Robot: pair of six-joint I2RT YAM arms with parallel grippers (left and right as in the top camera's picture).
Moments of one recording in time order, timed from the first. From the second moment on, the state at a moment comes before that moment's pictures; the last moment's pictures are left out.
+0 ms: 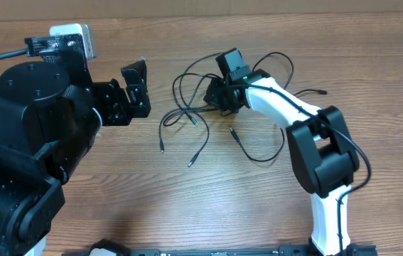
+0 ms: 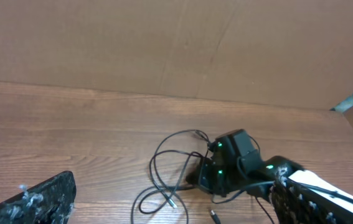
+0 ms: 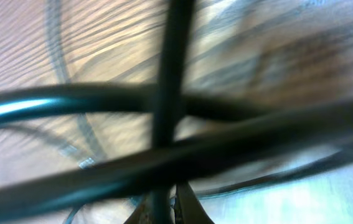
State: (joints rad) left arm -0.38 1.23 1.98 -1.20 -0.15 -0.36; right arm 0.45 2.16 1.59 -0.57 -0.27 0.79
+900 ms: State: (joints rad) left arm -0.38 1.55 1.98 -1.16 0.10 -0.36; right arm 0.44 1.89 2.06 -1.40 0.01 0.40
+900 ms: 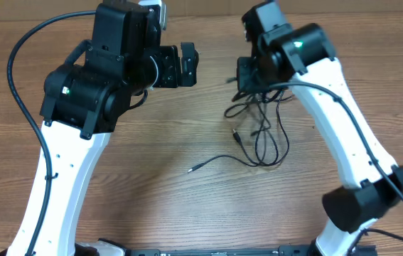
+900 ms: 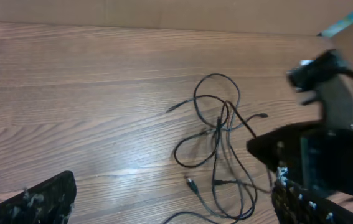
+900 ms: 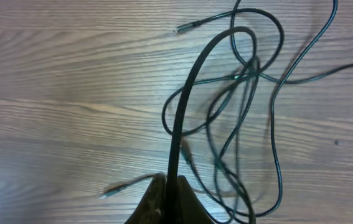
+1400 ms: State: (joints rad) left arm -0.38 1.55 1.98 -1.16 0.10 -0.31; right arm 0.44 1.74 2.84 -1.44 0.05 0.26
